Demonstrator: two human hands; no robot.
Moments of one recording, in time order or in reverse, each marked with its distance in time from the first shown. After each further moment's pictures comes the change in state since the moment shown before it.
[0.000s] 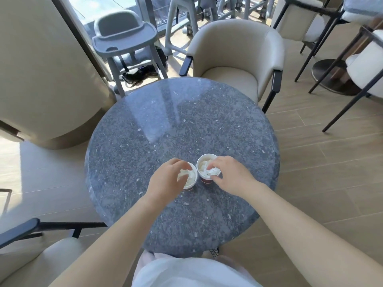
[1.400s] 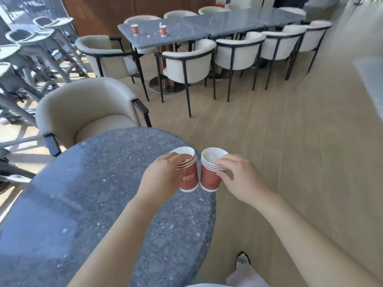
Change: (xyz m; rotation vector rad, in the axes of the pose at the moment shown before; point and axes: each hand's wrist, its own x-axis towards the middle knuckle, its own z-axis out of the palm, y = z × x) left_hand 0.015 0.090 -0.082 -0.101 -0.299 0.998; right_hand -0.167 -0.122 0.003 0.014 0.921 0.649
